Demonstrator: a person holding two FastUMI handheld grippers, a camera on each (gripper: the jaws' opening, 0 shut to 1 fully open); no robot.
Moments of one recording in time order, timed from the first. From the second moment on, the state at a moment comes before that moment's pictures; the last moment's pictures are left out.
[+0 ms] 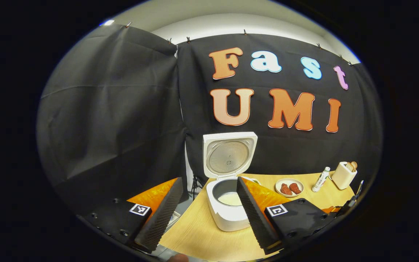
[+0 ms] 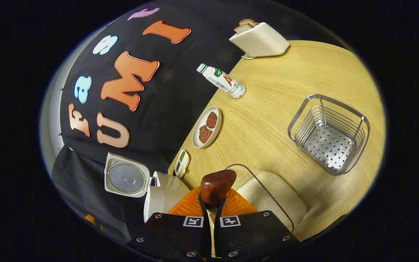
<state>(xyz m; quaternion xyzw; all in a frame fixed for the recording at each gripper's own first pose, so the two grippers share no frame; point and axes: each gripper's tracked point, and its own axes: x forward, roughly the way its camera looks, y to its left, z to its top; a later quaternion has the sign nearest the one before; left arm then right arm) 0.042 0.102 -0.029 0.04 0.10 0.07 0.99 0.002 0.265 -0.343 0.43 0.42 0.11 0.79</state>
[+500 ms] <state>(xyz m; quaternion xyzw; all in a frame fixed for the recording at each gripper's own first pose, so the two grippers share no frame) 0.049 0.100 -0.023 0.03 0.09 0.07 0.99 0.031 0.249 -0.301 0.47 0.41 0.11 0.78</state>
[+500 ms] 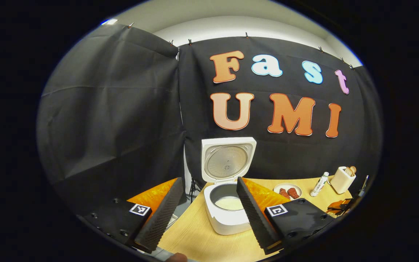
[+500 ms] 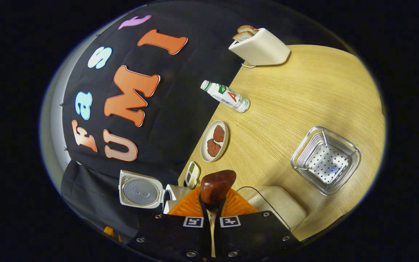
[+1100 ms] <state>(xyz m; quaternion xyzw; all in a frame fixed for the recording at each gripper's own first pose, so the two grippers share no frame) 0.046 0.125 -0.023 0.02 0.08 0.09 0.99 0.089 0.339 -0.199 0.50 0.39 0.19 0.75</state>
